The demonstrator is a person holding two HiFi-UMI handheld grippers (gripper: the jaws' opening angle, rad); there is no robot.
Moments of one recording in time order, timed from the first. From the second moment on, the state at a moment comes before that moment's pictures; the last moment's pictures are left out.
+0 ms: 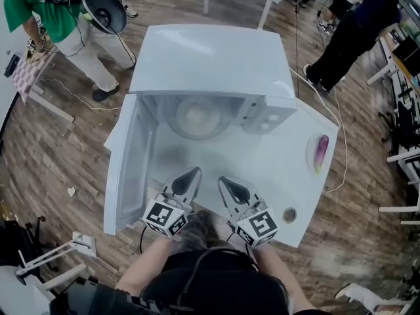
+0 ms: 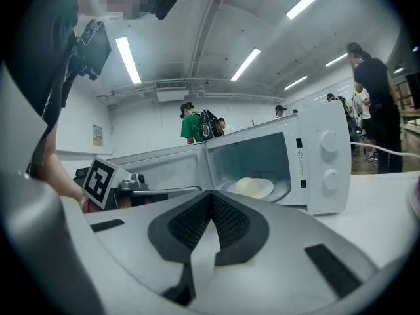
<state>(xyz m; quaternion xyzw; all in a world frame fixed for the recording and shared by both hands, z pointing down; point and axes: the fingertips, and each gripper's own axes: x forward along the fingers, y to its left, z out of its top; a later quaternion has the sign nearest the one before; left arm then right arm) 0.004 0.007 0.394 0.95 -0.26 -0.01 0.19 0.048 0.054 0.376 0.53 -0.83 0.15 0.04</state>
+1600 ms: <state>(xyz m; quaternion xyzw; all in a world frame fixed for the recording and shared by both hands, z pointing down) 0.021 -0.073 0.436 0.92 -0.32 0.03 0.21 0.074 -0.046 0.424 0.53 -0.82 0.21 0.05</state>
